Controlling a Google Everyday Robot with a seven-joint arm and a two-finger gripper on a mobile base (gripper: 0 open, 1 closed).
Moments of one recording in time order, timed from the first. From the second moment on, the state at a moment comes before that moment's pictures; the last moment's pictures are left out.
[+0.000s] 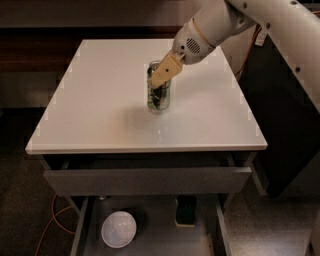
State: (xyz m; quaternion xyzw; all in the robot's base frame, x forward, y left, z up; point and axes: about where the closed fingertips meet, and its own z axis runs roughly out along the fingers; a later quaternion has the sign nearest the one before) arm 0.622 -0.024 0.932 -0.52 0.77 0.24 0.27
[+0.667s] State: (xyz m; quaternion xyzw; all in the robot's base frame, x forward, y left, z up) arm 0.622 -0.027 0.911 -0.52 0.79 0.18 0.27
